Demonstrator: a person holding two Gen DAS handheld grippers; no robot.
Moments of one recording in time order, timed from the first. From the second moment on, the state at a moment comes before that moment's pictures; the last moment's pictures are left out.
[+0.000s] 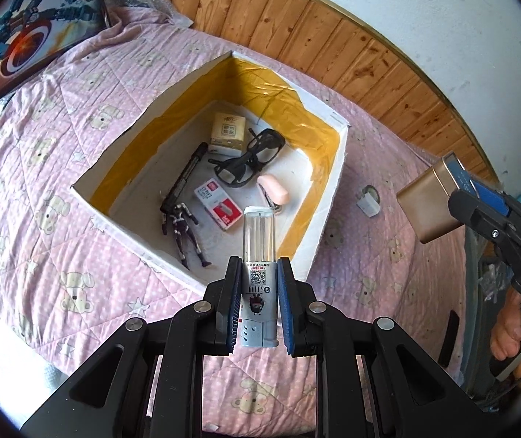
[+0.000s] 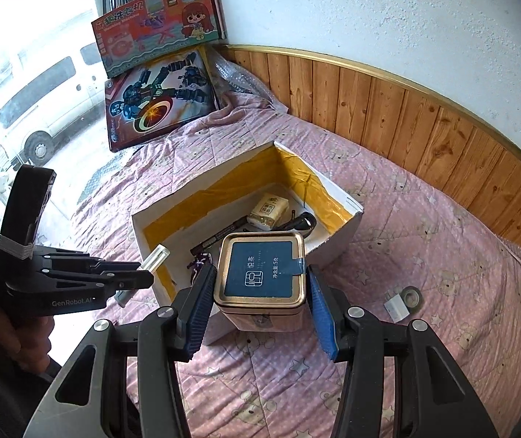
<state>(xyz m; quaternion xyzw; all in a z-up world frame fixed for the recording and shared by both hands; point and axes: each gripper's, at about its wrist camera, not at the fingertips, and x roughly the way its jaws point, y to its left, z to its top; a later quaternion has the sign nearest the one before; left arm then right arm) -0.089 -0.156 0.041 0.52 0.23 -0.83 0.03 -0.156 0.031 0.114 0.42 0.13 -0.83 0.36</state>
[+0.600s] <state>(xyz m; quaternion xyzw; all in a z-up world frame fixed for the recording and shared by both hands) -0.120 -0.135 0.034 0.52 0.21 -0.83 -0.01 -0.203 0.013 0.107 0.43 0.13 -0.82 0.37</state>
